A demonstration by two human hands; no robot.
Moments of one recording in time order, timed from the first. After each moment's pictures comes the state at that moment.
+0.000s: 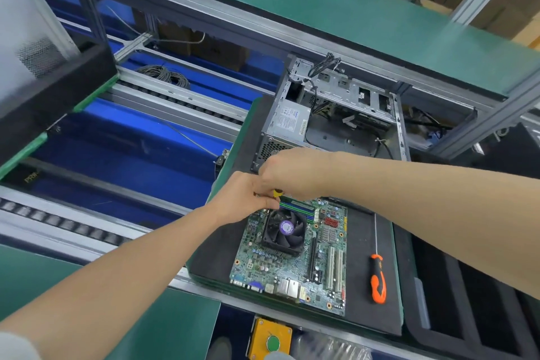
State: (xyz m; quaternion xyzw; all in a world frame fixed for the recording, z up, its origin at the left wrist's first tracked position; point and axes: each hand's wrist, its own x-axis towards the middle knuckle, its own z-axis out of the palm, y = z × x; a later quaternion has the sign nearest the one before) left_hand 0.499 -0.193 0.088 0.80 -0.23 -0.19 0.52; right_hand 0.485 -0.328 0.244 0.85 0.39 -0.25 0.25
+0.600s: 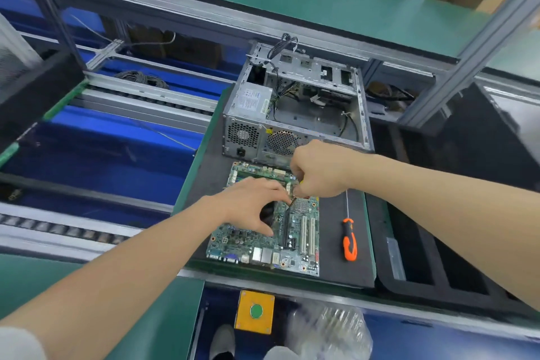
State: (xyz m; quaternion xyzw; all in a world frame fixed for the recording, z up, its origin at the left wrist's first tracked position) left_hand 0.452 -0.255 0.097 0.82 -0.54 -0.17 0.11; right_hand 0.395 -0.417 0.252 0.97 0.11 -0.22 0.04
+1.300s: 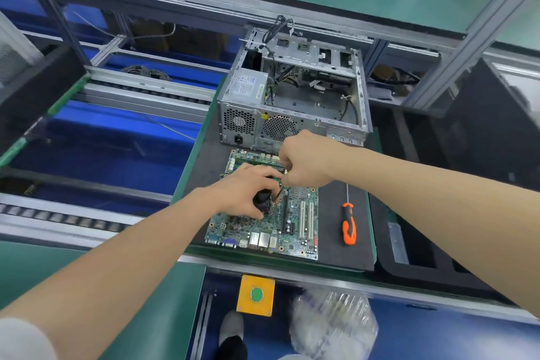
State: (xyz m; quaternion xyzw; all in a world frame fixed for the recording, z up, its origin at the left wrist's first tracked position) left_hand 0.445 -0.250 0.090 0.82 -0.53 -0.17 0.16; right_hand 0.390 -0.418 0.226 0.98 0.09 -0.19 -0.02
